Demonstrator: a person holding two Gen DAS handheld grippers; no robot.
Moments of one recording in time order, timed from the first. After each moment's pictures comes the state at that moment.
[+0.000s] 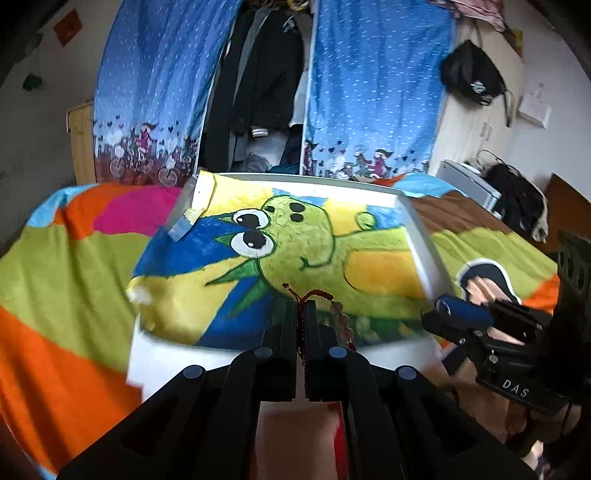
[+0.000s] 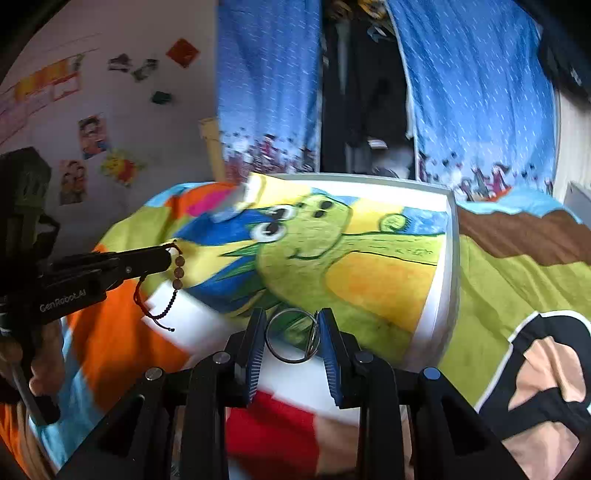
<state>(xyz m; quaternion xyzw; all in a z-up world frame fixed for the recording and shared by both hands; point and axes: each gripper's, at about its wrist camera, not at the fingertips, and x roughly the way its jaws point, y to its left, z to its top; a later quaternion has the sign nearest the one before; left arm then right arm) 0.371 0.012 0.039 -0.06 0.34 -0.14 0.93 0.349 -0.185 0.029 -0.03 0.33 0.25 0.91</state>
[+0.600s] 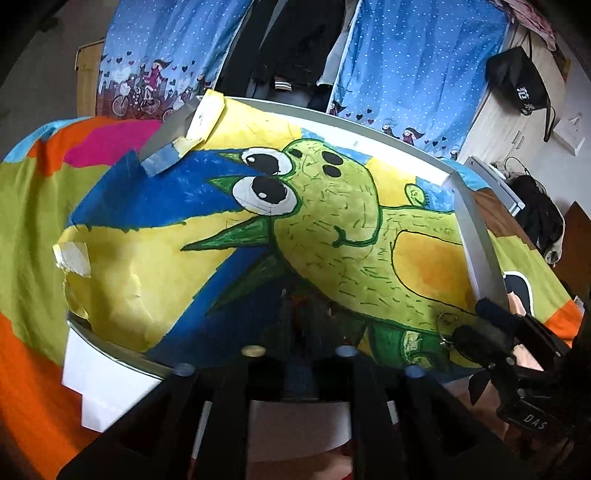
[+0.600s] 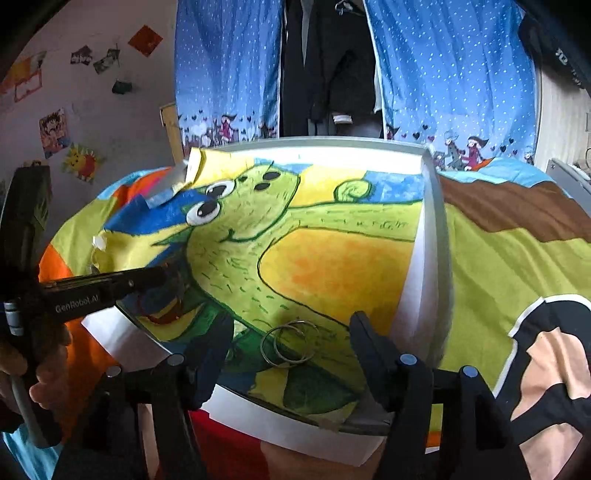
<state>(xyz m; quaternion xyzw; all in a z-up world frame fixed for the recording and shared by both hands) 0.421 0.021 -0.020 -0.11 0.41 -0.13 0.90 0.382 -0.199 -0.007 -0.04 0.35 0.19 0.92</state>
